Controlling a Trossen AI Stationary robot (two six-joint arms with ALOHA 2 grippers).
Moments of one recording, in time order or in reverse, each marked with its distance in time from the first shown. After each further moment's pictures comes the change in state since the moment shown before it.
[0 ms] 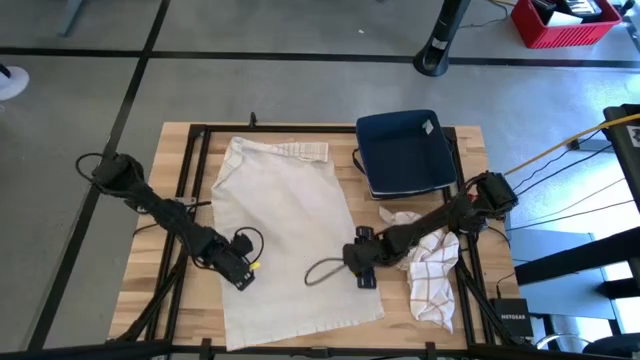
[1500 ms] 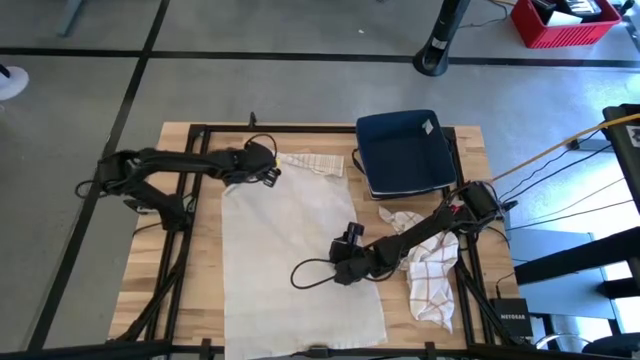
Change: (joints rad) left arm 1.034 0.014 0.148 -0.029 -0.466 0.784; right arm 0.008 0.150 0.073 0.207 0.483 0.059
